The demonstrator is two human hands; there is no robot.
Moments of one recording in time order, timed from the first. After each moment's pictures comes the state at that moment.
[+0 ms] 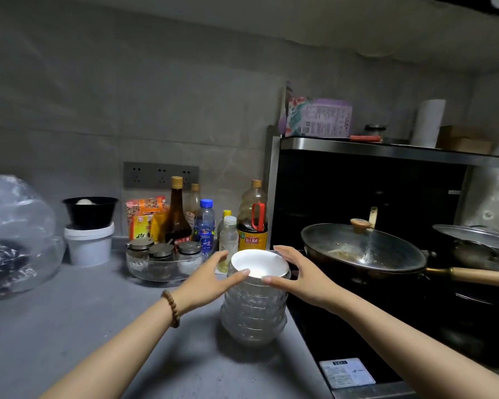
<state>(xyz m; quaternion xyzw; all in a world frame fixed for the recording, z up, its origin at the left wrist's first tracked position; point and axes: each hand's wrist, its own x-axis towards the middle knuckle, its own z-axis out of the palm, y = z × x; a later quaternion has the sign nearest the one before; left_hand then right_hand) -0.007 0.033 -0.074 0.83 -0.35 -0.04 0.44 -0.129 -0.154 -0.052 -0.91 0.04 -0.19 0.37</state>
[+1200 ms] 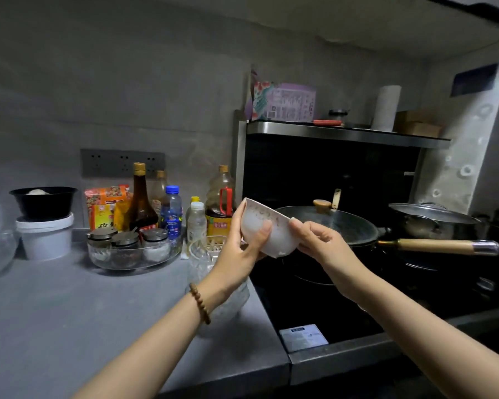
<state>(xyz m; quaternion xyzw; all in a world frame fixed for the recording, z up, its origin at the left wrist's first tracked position) -0.116 -0.039 -0.045 0.53 -0.44 -0.11 0.72 -0.221 -0.175 -0.025 -0.76 0.01 -0.30 0.57</state>
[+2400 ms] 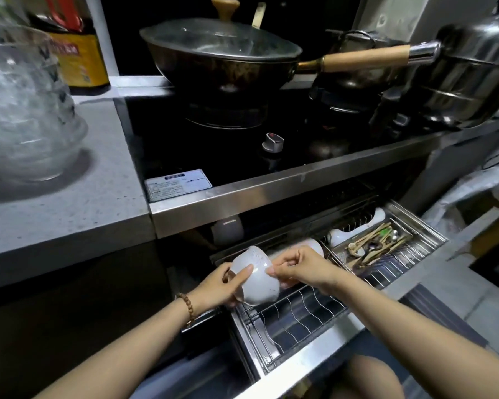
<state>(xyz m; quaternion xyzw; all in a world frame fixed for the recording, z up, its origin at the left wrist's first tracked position) -0.221 -0.174 -0.382 0.71 -0.31 -0.45 0.44 -0.368 -0.328 -0.339 -0.72 0.28 -0.02 0.63</state>
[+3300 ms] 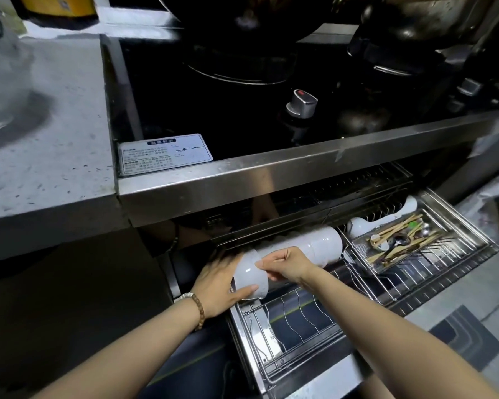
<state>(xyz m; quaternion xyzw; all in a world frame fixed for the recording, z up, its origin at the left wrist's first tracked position) -0.205 -0.197 -0.466 0.82 -0.50 -0.22 0.16 -0.315 -0.353 -0.434 -0.67 0.38 0.03 0.64</state>
